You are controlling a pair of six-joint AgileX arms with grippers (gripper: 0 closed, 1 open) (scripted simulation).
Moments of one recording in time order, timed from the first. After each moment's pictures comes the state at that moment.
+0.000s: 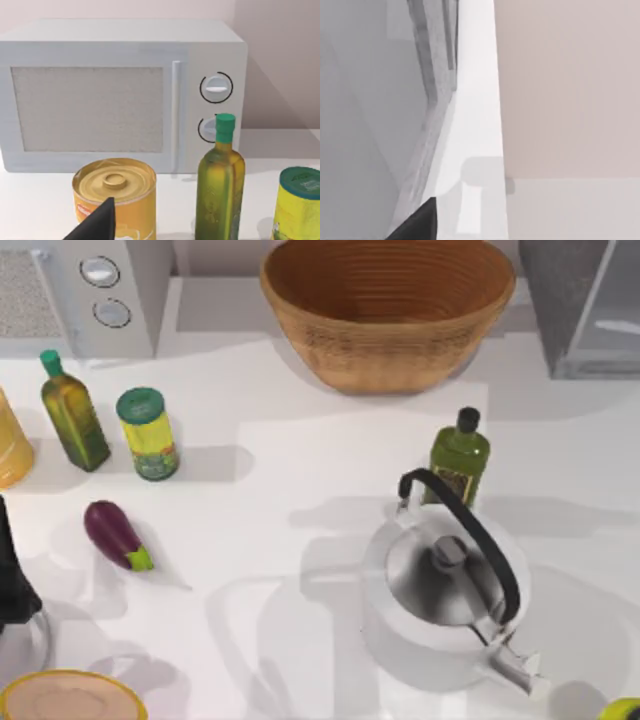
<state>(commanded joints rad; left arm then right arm) 0.00 0.00 0.00 0.00 0.00 0.00 -0.92 1.82 1.28 -0.26 -0.71 -0.59</state>
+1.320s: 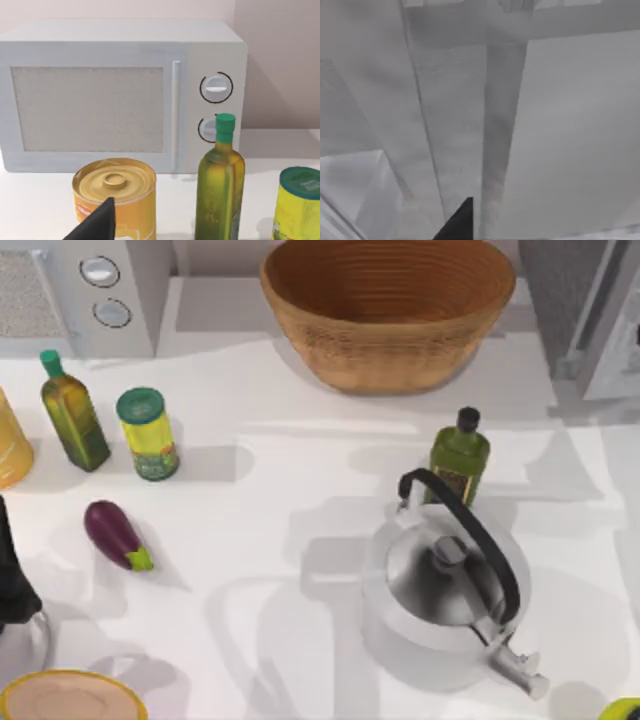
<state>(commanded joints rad) 0.00 0.00 0.00 0.00 0.00 0.00 -0.01 1.62 1.01 0.04 0.02 0.02</state>
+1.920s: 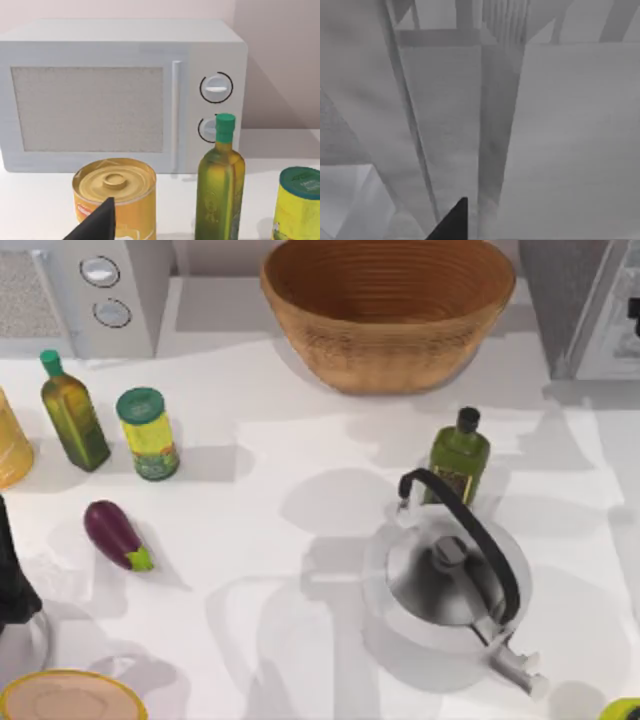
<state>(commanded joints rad) 0.00 0.00 0.00 0.00 0.00 0.00 -0.03 1.74 1.15 0.01 0.03 0.01</state>
